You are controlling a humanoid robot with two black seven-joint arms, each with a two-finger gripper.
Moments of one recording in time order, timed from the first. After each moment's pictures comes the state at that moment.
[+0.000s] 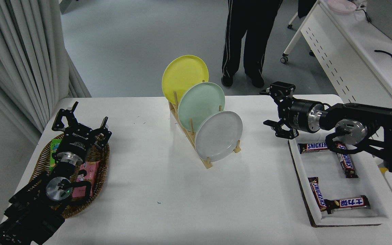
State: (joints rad) left arm -0.50 0.25 -1.08 -0.52 0.11 -0.58 -0.44; right arm 1.36 -0.47 -0.32 1.05 0.35 0.09 0.02
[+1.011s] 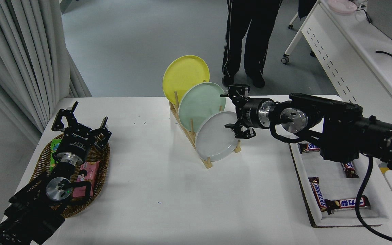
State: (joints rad) left arm -0.50 0.25 -1.08 -0.52 0.11 -0.58 -0.44; right arm 1.28 -0.20 -0.17 0.80 0.40 0.03 -0.12
